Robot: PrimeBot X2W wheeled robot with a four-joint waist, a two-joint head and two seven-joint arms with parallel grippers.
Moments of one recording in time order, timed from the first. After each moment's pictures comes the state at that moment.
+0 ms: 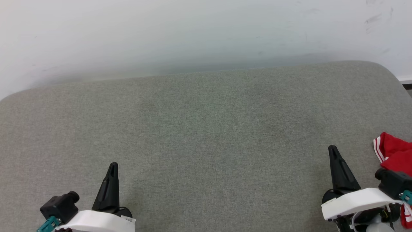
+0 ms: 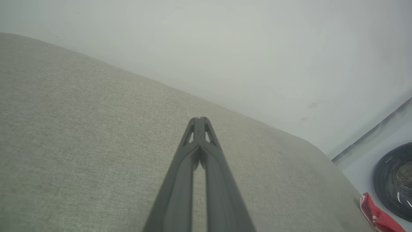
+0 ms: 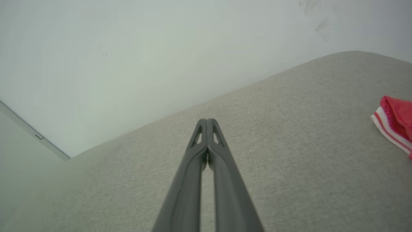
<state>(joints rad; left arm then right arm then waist) 0.05 0.08 0.01 0.07 -0.54 -0.13 -0.20 -0.05 -0.06 -0.01 0.15 0.46 0.13 -0.15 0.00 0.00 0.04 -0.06</state>
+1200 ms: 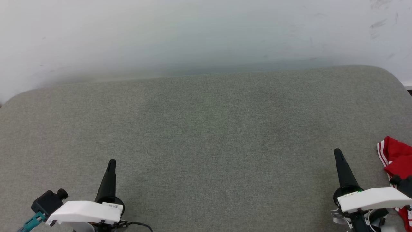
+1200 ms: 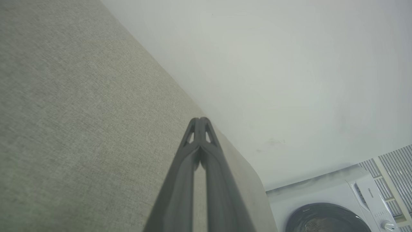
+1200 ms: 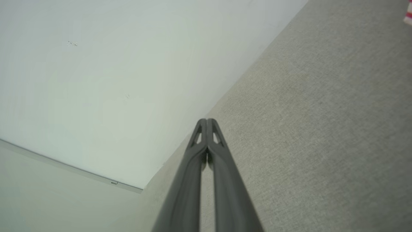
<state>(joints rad) -0.01 0.08 0.03 0.15 -1.03 -0.13 -0.08 -0.06 -0.07 -0.04 0.19 0.99 0.13 -0.05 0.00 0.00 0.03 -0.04</state>
